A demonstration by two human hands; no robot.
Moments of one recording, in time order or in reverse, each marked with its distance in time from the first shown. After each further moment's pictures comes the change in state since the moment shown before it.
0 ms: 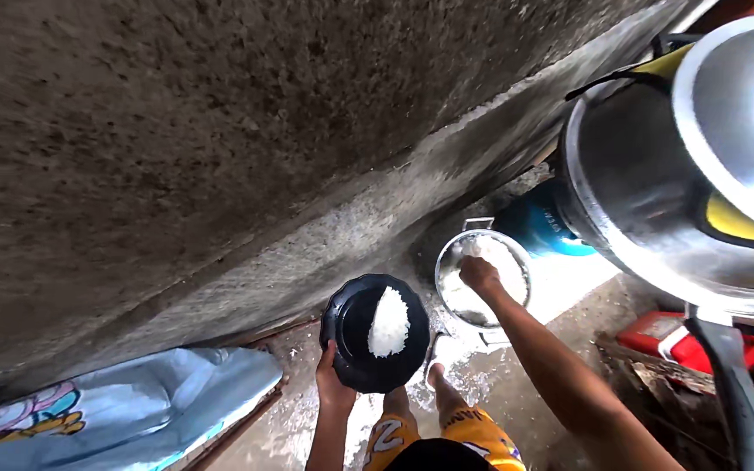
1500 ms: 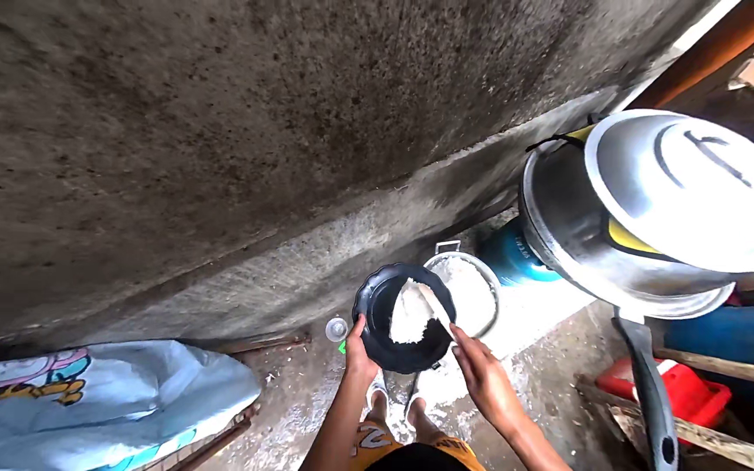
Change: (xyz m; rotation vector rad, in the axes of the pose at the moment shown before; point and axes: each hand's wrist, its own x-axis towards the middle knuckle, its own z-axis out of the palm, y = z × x) left_hand -0.006 -0.028 0.077 -0.077 -0.076 -0.146; right_hand -0.200 0.064 0.077 0.457 0.607 -0.690
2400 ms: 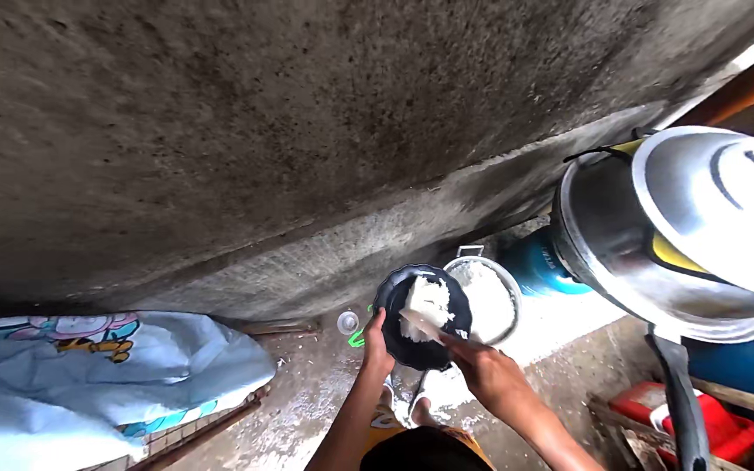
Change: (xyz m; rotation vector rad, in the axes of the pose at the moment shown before) left_hand 0.003 0.005 -0.005 0.106 0.026 0.050; right_hand 0.036 -0.086 -0.036 -0.306 -0.548 0.127
